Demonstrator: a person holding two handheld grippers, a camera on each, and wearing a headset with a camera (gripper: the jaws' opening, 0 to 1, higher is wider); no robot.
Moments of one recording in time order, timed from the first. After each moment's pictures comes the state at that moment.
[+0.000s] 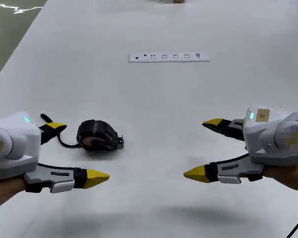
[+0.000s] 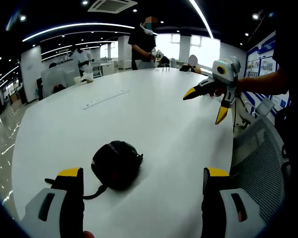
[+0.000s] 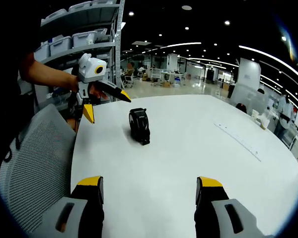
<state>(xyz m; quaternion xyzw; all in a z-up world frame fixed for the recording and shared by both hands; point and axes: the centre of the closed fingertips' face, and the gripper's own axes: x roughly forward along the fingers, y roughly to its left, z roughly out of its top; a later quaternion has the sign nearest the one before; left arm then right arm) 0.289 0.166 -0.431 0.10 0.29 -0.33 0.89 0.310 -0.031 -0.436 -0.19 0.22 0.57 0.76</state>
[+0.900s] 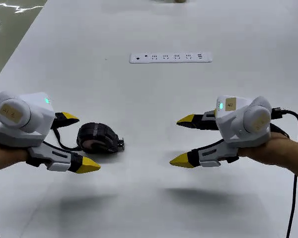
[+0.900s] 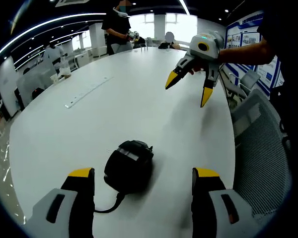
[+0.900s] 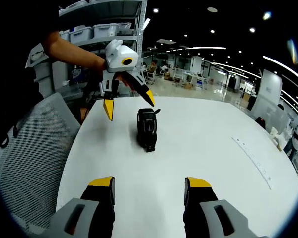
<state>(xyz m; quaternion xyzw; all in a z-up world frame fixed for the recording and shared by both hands) 0.322 0.176 -0.447 0.19 0.34 -0.41 0.82 0.331 0.014 -0.447 -0.24 0.20 0.64 0.70</state>
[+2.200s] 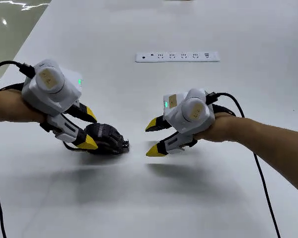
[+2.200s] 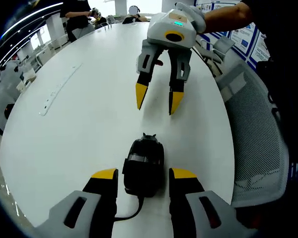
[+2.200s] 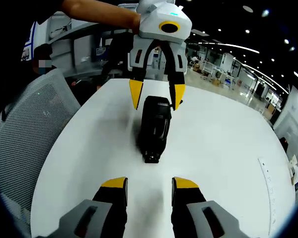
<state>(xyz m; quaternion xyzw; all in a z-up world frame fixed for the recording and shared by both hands) 0.345 0.178 -0.460 0.30 0.41 -0.51 0.70 0.350 0.091 -0.494 -0.32 0.21 0.70 0.60</state>
